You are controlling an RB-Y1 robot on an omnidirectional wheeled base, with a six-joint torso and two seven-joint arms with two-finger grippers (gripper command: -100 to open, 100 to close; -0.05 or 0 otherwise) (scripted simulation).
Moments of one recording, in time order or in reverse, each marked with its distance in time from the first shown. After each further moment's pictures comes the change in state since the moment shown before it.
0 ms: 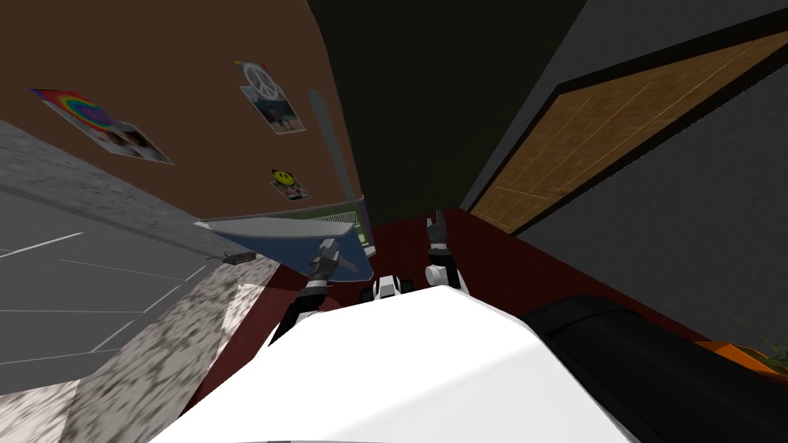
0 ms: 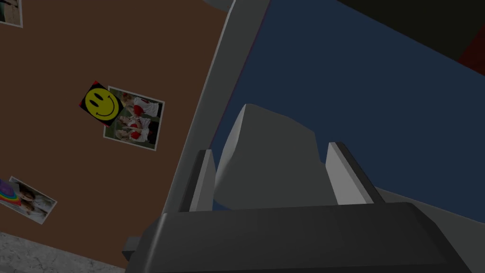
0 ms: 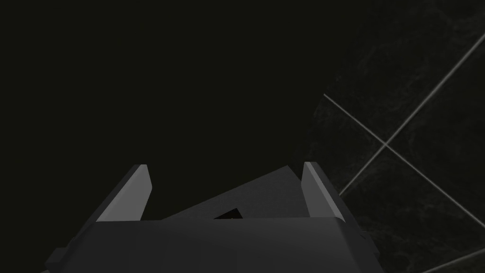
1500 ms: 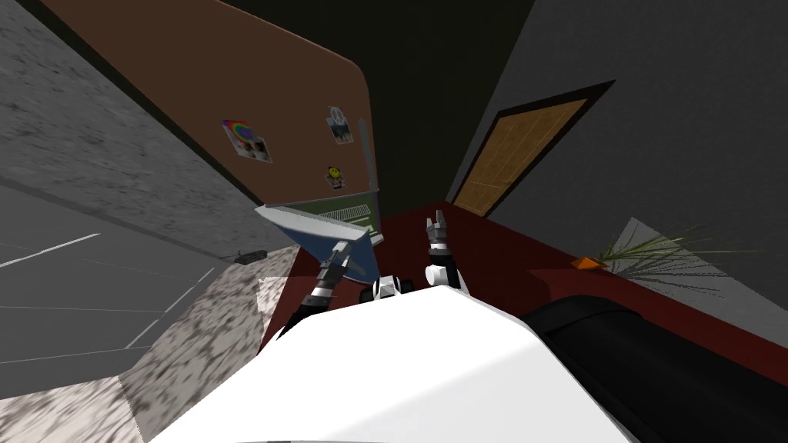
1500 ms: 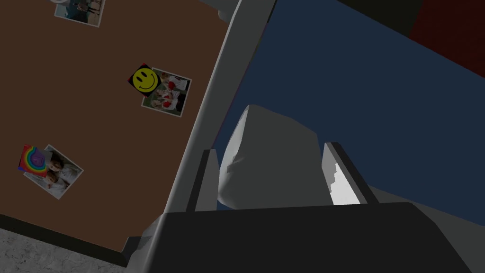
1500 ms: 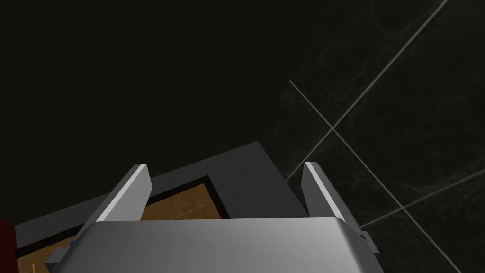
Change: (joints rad) left arm 0.053 0.181 -0.159 -0.058 -0.021 -0.081 0.056; right arm 0.000 0.000 0.000 0.000 0.000 0.000 0.000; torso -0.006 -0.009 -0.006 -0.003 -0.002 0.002
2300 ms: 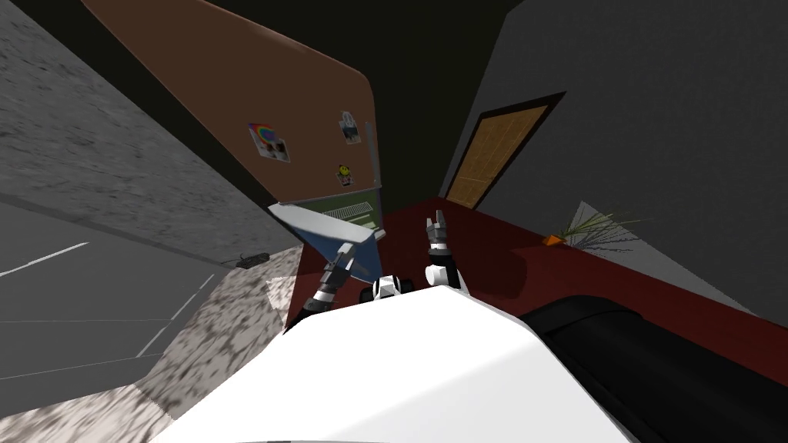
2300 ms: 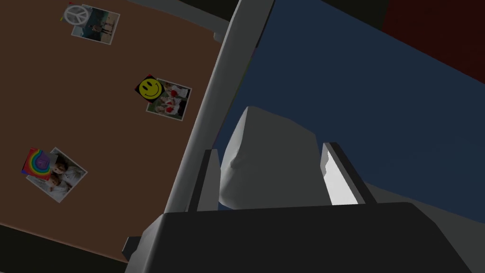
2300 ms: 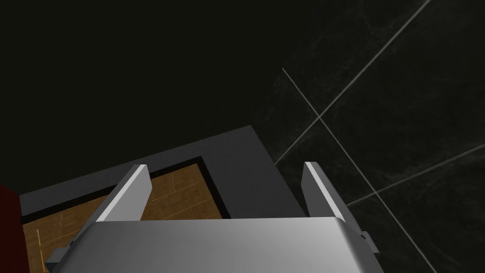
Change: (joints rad) left arm 0.005 0.080 -0.068 -0.013 -0.019 -0.048 0.025; right arm 0.000 0.000 0.000 0.000 0.000 0.000 0.000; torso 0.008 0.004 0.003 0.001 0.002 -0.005
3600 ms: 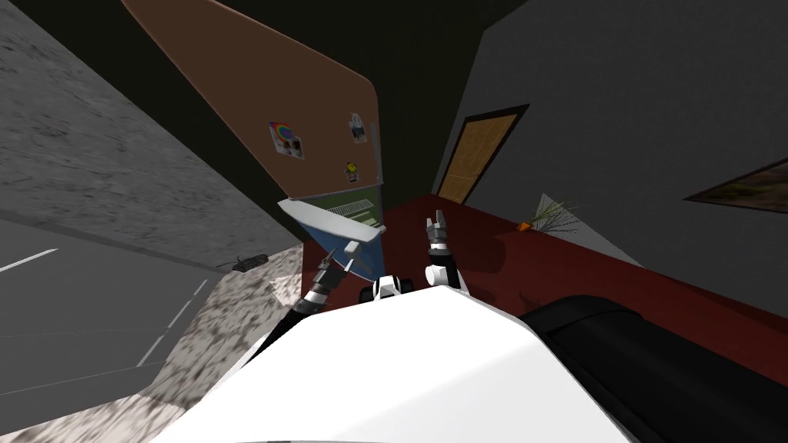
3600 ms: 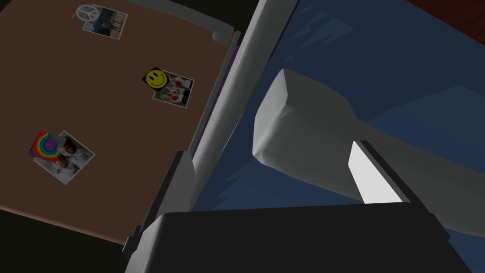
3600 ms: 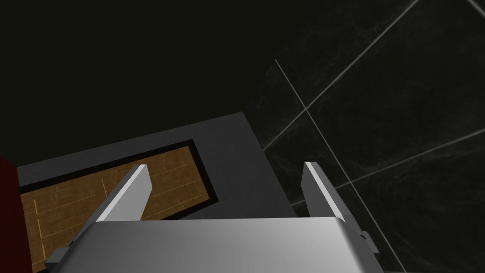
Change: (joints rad) left arm 0.040 0.091 0.048 -0.110 0.032 0.064 0.043; right arm 0.000 0.000 0.000 0.000 0.000 0.000 0.000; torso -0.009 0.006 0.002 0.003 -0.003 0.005
